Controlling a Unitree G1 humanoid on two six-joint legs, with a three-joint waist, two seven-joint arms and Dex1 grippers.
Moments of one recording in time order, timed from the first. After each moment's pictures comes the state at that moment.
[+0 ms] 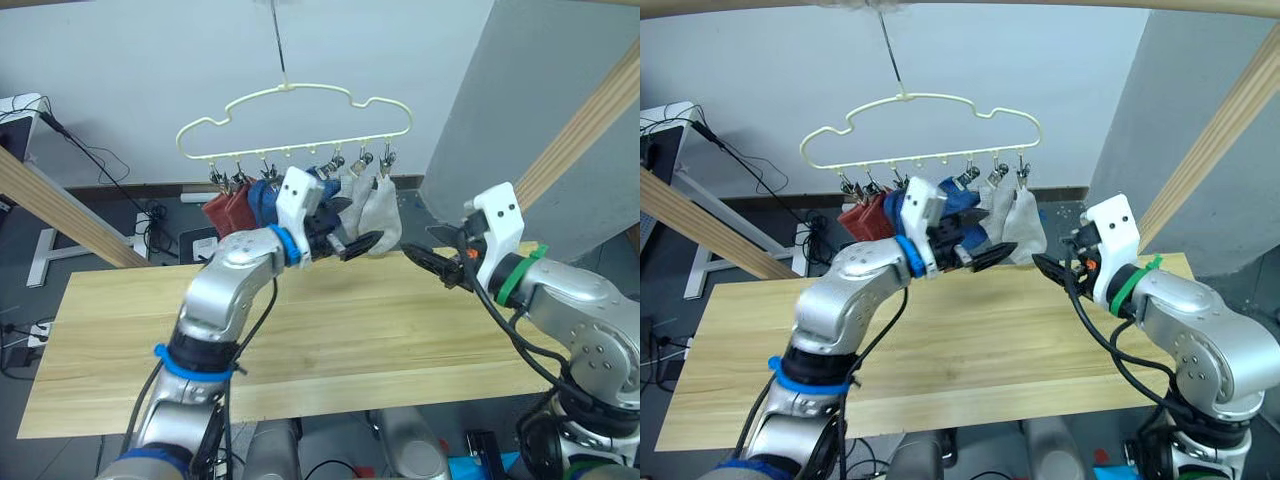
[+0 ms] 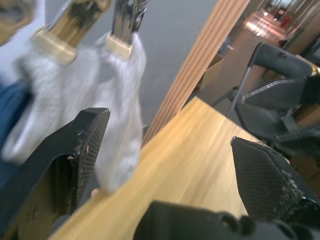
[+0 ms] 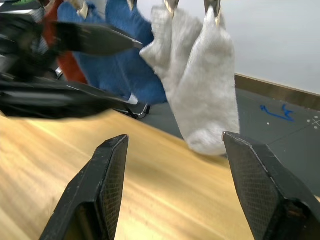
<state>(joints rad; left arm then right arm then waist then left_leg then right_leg) -0.54 0.35 -0.07 -0.28 -0.32 0.70 -0.67 -0.42 -0.40 -0.25 -0.79 0.53 1.40 0.44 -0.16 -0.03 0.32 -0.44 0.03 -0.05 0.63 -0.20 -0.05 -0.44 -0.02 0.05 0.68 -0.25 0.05</state>
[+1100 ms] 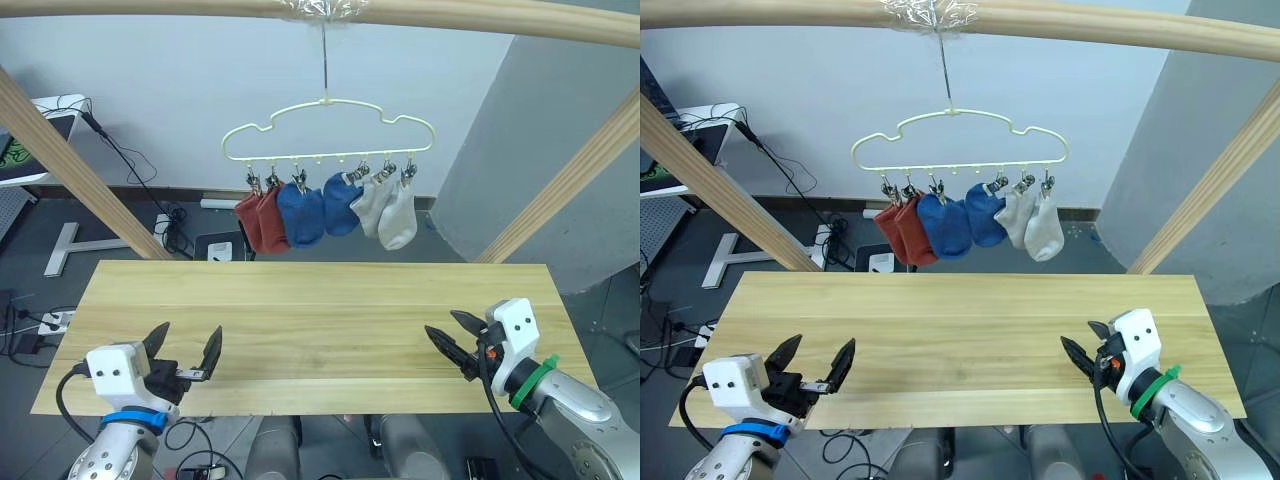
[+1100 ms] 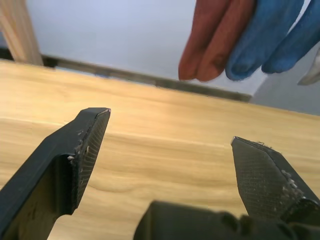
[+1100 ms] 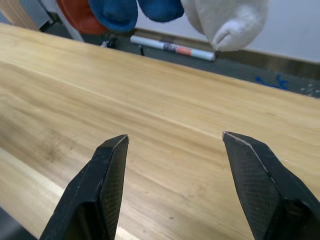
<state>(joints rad) 0.51 0.20 0.36 -0.56 -0.26 0.20 -0.37 0.29 -0.43 -0.17 -0.74 0.44 0.71 0.47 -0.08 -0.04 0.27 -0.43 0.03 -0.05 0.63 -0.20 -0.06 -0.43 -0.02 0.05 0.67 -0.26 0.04</state>
